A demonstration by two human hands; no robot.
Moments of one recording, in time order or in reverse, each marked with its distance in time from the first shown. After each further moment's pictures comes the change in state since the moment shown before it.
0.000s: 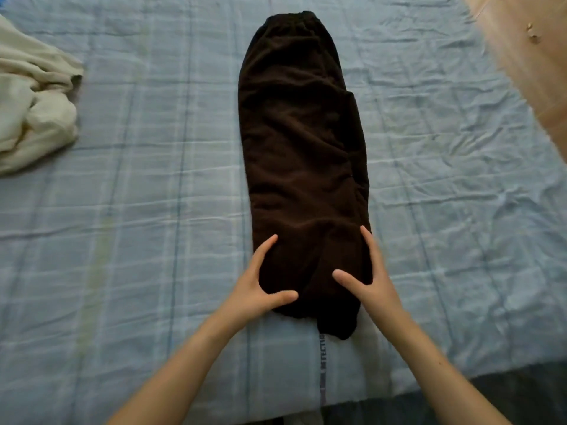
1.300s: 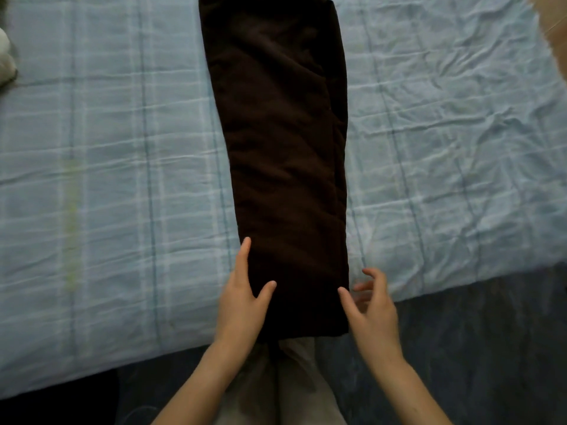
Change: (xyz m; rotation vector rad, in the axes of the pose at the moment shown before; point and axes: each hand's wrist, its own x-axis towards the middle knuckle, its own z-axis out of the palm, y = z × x) left_hand -0.107 -0.019 0.078 0.239 0.265 -0.208; right_hand -0.142 0.084 0.002 -0.348 0.284 0.232
